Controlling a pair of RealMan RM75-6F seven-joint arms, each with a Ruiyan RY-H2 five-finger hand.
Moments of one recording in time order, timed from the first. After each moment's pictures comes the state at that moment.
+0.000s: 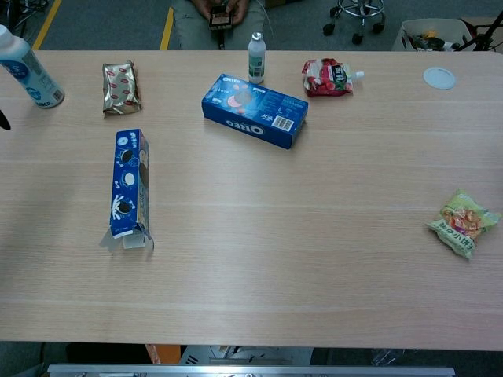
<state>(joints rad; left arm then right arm) -0.29 -1.05 -0.01 -1.61 1.61 1.20 -0.14 0.08 -1.11 0.05 -1.59 -1.51 1.46 -0.02</state>
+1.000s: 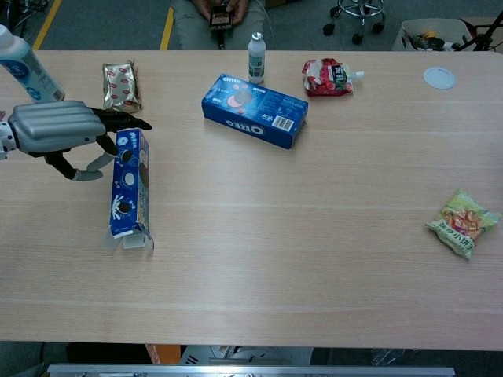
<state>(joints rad) -0.77 -1.24 0.14 -1.22 1.96 0.95 -0.39 0.08 -1.09 0.06 -1.62 -1.48 1.44 -0.04</state>
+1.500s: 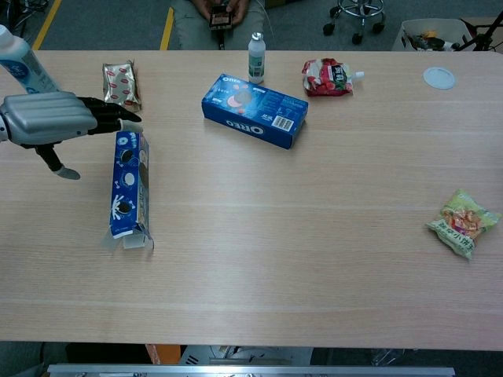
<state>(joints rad) -0.79 -1.23 0.17 -1.20 1.91 0.93 -0.29 0.08 -1.09 0.06 -1.61 -1.47 1.43 -0.04</state>
